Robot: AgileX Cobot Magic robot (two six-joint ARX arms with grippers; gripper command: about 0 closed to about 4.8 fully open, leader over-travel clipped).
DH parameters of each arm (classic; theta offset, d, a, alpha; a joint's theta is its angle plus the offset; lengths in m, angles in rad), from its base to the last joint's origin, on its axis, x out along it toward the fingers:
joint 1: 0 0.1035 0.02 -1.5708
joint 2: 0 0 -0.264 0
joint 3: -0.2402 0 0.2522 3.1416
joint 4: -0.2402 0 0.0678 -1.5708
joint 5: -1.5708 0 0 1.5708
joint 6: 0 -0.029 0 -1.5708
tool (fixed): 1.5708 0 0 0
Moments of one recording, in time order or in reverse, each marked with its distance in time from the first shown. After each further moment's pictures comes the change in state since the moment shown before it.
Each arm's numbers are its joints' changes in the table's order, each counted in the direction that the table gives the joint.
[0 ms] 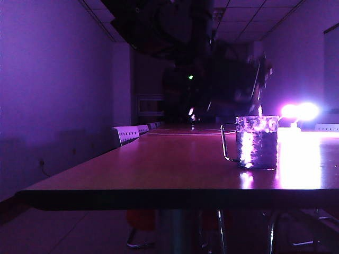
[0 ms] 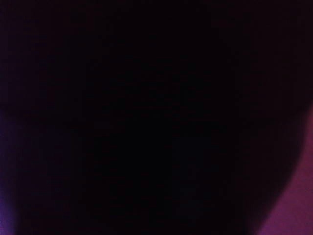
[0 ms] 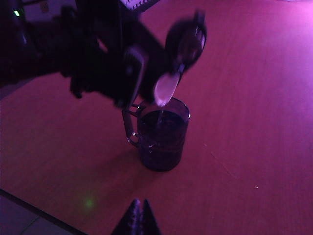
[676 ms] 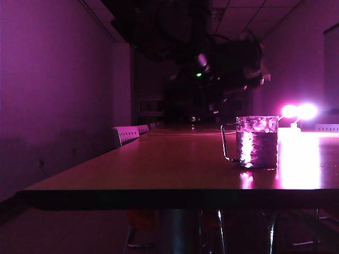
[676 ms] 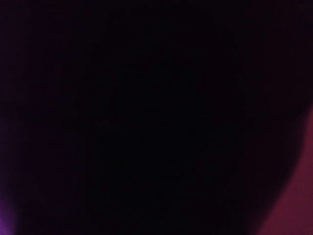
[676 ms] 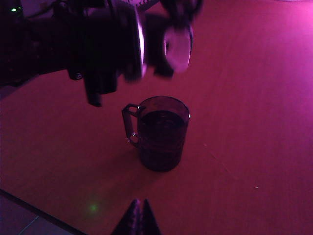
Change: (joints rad) left arm 0.000 0.000 0.000 0.020 -0.022 0.486; right arm 0.000 0.000 0.000 0.001 0.000 0.000
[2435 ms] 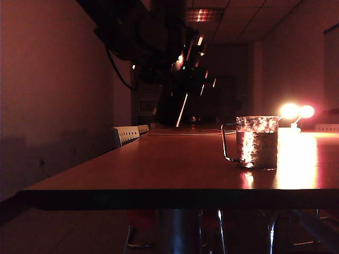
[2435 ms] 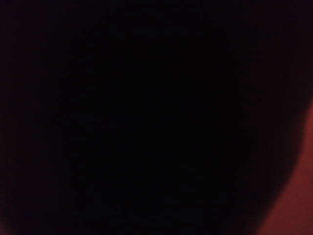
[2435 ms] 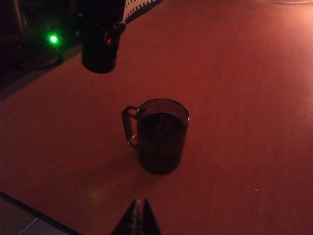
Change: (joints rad) left arm 0.112 0.000 0.000 0.015 0.092 1.071; right arm 0.000 0.000 0.000 0.008 0.000 0.000
